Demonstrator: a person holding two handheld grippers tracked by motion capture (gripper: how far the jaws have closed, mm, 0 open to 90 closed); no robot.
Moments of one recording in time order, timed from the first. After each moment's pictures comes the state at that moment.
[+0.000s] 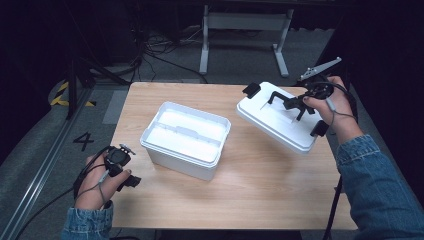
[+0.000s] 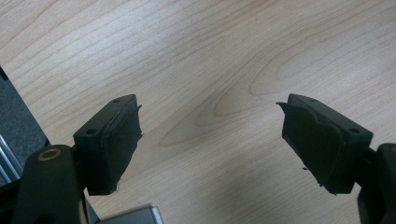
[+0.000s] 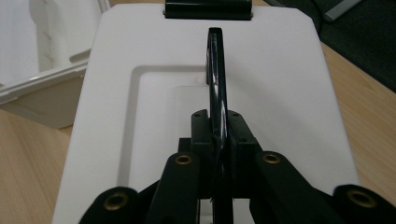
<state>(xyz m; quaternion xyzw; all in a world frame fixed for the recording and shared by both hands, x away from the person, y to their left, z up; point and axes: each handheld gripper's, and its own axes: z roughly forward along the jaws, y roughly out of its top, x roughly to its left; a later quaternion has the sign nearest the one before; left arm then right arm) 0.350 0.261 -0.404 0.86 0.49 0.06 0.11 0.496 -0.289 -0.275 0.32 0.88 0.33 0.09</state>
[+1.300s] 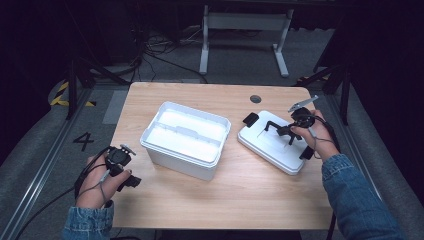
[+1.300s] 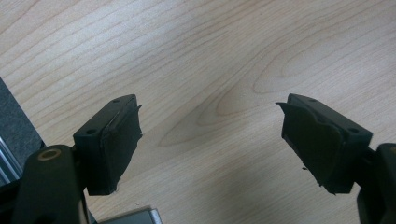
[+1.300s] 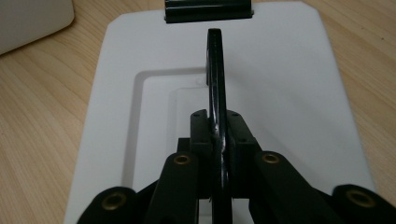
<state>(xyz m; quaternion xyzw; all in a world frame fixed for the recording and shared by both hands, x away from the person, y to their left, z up) 0.353 0.262 -0.409 0.86 0.50 0.05 0.10 0.512 -0.305 -0.413 0.35 0.88 0.30 0.06</state>
